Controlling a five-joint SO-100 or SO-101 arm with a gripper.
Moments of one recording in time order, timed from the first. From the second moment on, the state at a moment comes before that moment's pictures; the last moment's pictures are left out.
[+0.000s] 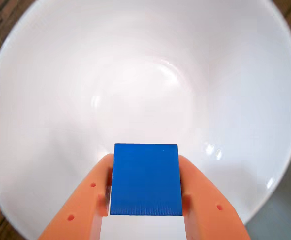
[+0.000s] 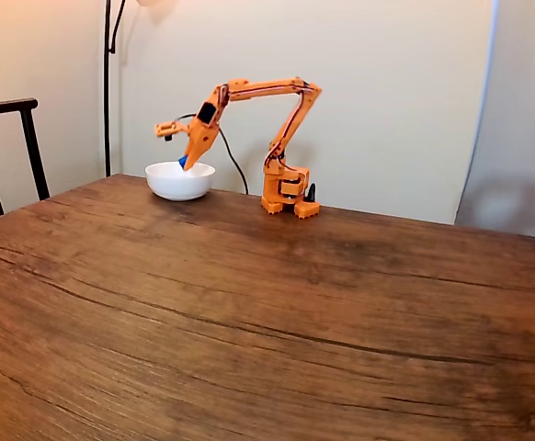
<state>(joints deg) 88.9 116.0 129.5 49.3 126.8</state>
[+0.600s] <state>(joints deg) 81.8 111.5 110.5 68.3 131.2</state>
